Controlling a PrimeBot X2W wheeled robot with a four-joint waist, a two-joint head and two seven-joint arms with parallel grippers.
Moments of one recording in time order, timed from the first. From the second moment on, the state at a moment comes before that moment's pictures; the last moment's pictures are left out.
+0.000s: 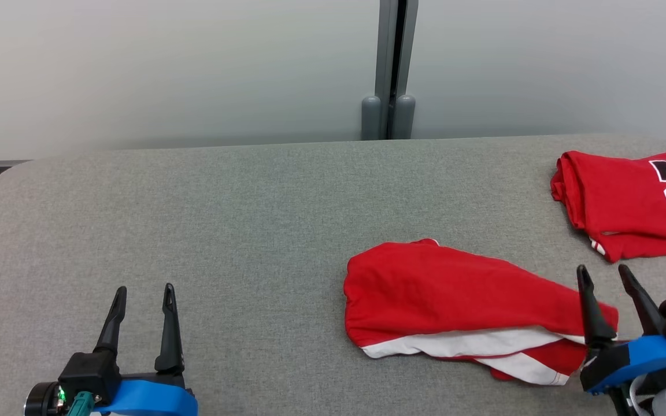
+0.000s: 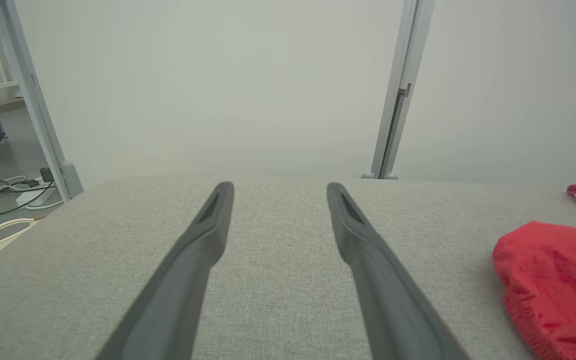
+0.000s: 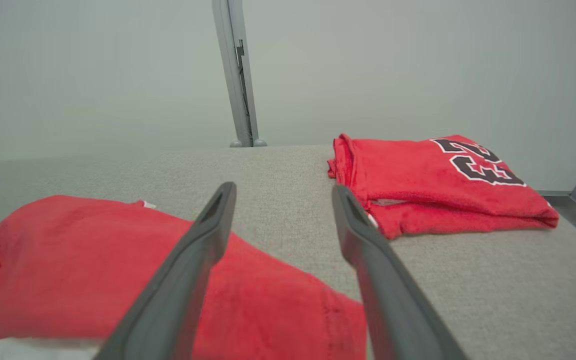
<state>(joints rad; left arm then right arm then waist) -0.01 0.06 0.02 0.24 -0.10 -0.10 -0.26 -0.15 -0.24 -0.01 0.47 0.29 0.13 -0.26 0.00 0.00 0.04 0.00</state>
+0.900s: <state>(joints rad) -0.02 0.05 0.03 0.24 -0.09 -0.11 -0.26 -0.04 -0.06 0.04 0.10 0.18 0.13 -0.26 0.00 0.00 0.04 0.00</state>
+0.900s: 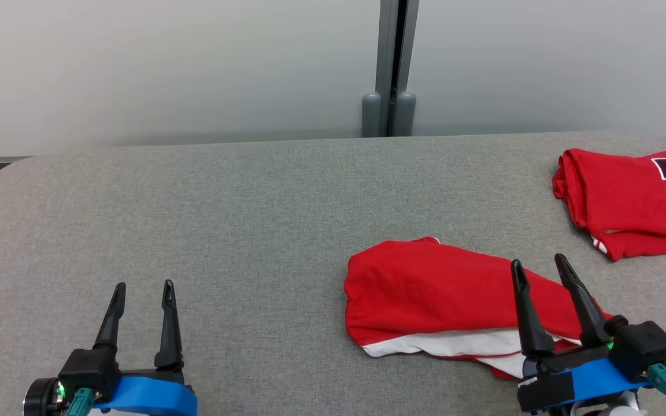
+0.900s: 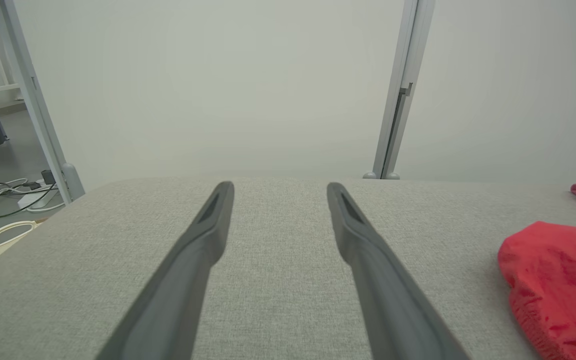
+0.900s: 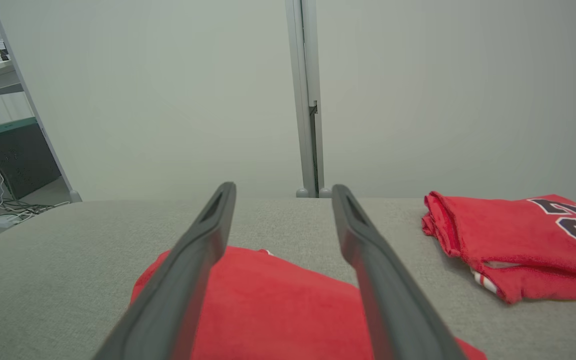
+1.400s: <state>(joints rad) -0.03 0.05 -0.11 0.29 -0.09 -0.12 -0.26 -0.05 -0.06 0.05 0.17 0.17 0.13 -0.26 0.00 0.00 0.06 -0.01</state>
